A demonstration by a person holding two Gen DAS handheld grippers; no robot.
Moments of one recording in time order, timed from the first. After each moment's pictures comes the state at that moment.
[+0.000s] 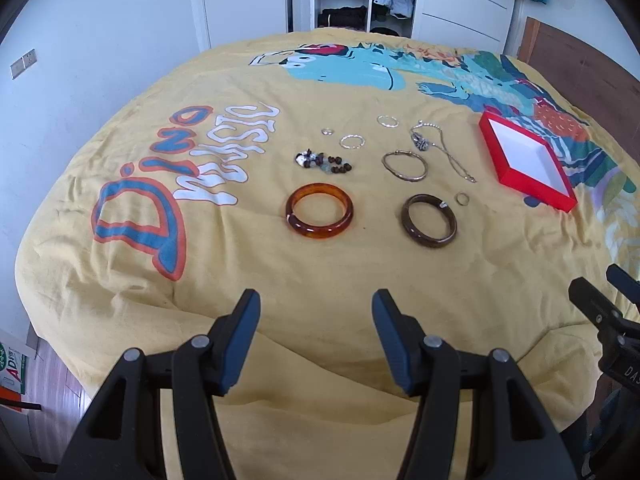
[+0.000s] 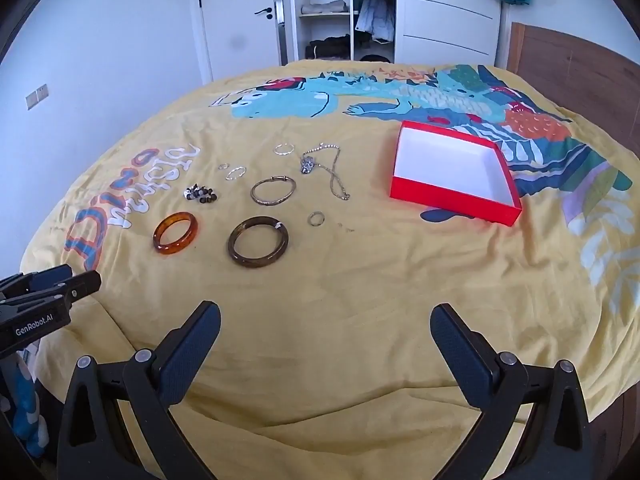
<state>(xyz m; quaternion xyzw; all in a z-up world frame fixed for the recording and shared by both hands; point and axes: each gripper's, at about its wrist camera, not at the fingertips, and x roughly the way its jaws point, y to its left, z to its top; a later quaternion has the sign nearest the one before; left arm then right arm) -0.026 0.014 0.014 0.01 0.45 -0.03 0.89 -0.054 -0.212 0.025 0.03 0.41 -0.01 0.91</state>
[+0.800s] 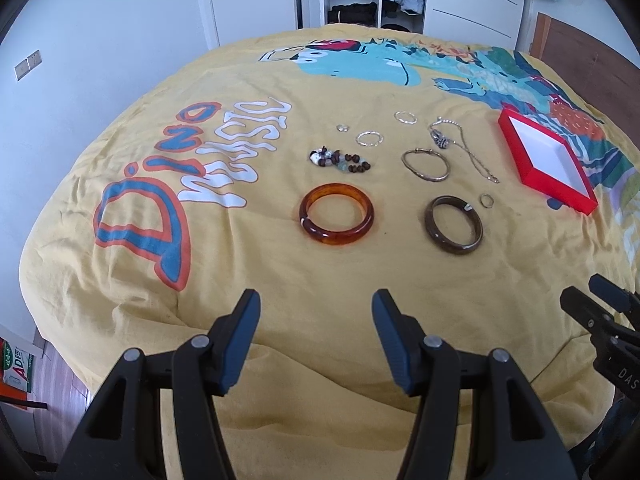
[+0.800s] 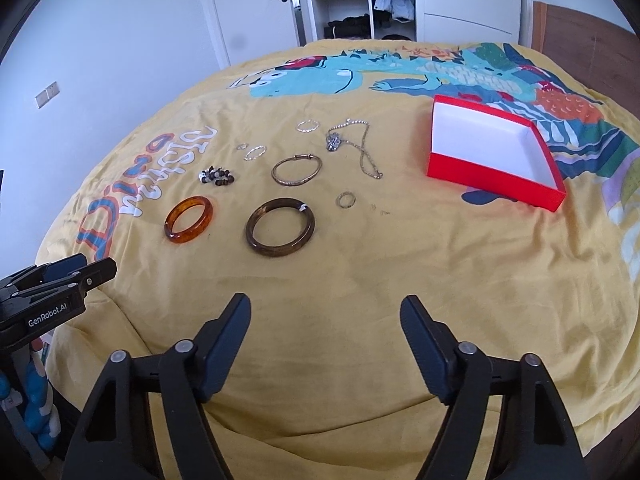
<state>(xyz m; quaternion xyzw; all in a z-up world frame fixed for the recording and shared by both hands) 0.001 0.019 -0.005 0.02 0.46 -0.01 0.89 -0.028 -0.199 -0.005 0.05 0.45 0.04 0.89</state>
